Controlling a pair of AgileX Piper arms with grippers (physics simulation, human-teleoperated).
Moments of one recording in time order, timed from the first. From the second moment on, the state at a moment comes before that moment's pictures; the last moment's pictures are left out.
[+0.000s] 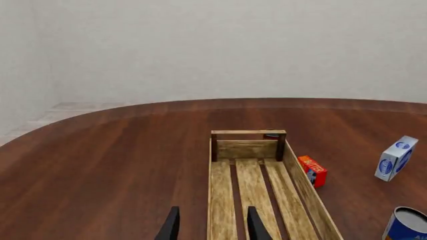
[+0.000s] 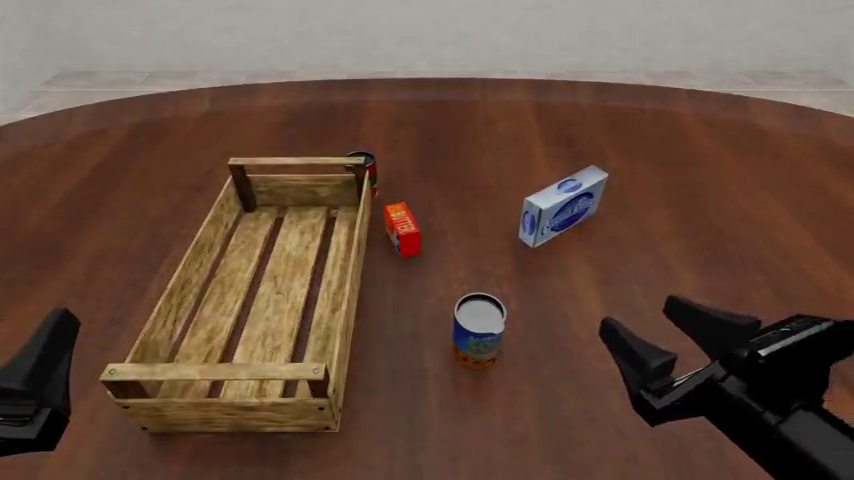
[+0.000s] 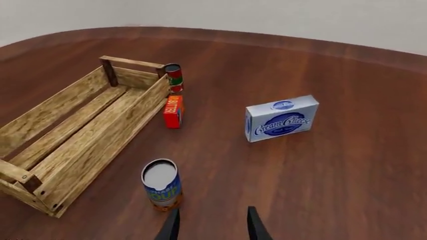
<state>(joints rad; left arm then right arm) 0.00 0.01 0.00 0.00 0.00 0.41 0.95 0.00 -0.68 0.05</state>
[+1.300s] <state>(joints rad) 0.00 0.01 0.00 0.00 0.00 0.63 1.49 0.00 -1.18 0.01</state>
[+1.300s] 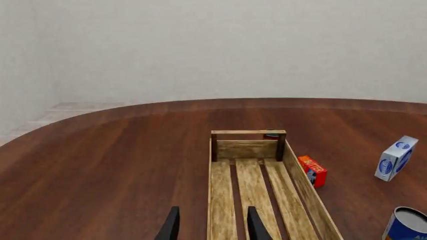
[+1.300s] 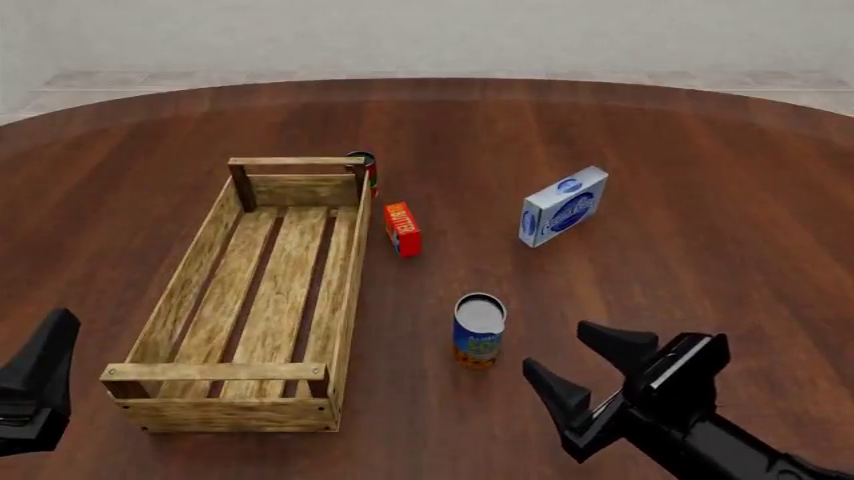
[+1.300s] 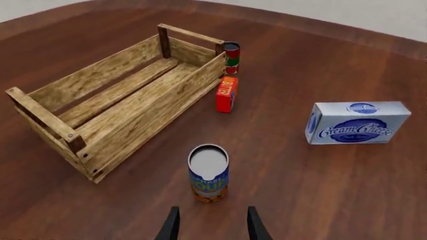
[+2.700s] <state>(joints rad) 0.00 0.01 0.00 0.00 0.00 0.62 1.66 -0.11 -1.22 -0.05</state>
